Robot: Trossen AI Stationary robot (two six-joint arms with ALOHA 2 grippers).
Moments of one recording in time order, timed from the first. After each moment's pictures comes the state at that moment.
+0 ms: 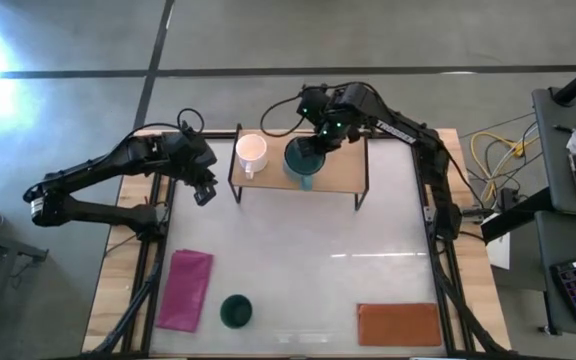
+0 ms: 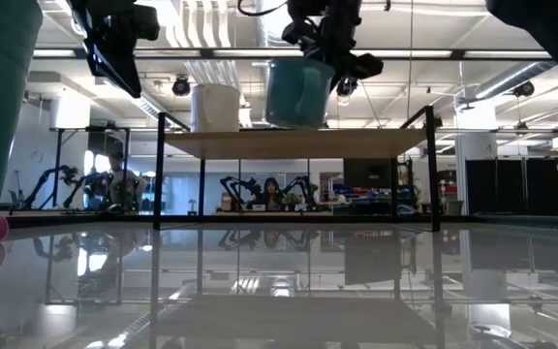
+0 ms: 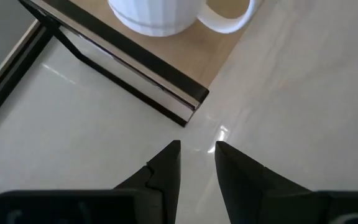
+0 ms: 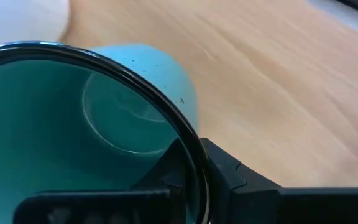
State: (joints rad) left arm 0.40 1.00 1.11 -1.10 -0.01 -0.13; right arm -0.41 2.06 2.34 -1.56 -0.07 0.70
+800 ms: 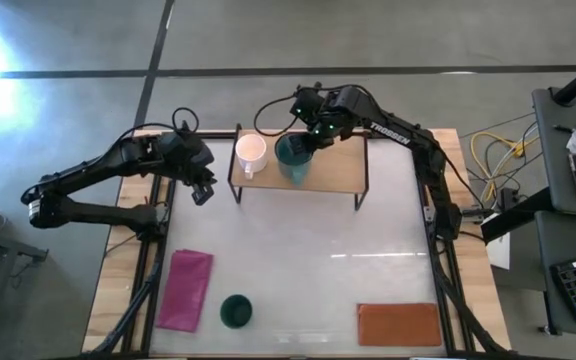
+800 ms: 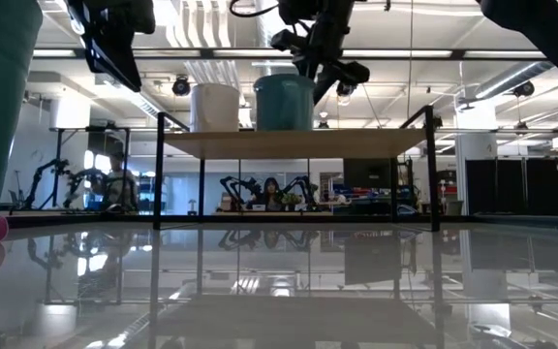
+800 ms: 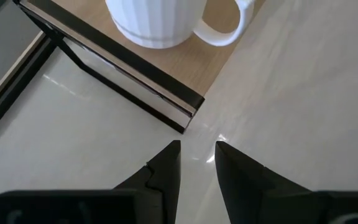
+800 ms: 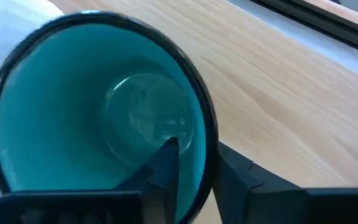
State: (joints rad) left arm 0.40 0.96 1.11 -1.09 -0.01 -0.13; right arm -0.40 2.09 2.33 -1.45 0.00 0.70
